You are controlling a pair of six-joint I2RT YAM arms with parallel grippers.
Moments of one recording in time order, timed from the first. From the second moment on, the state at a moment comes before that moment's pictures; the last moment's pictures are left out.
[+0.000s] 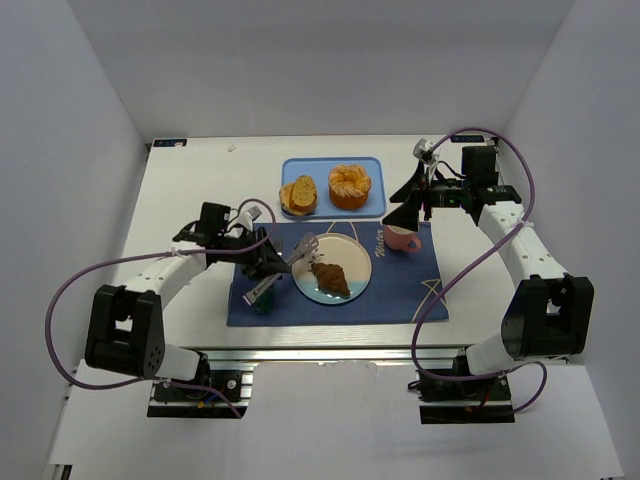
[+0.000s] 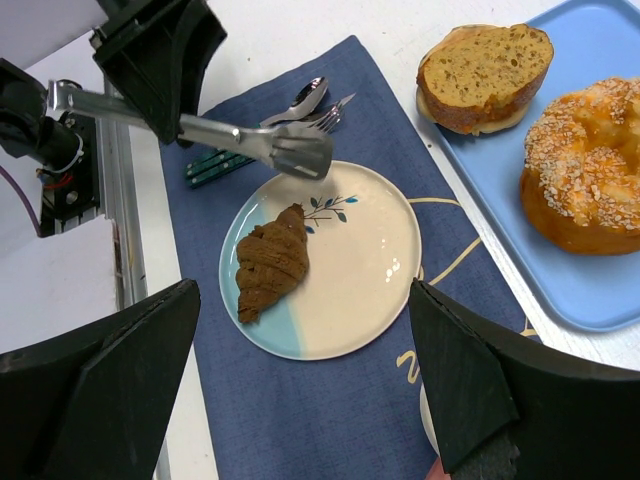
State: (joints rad) left arm -0.20 1.40 0.79 -0.42 0.87 -0.56; right arm 0.10 1.47 1.21 -0.45 -1.18 -0.39
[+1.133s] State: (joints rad) left arm -0.15 1.88 1.67 -0.74 0.49 -0.30; right arm 0.10 1.47 1.19 -0.45 -1.19 -0.39
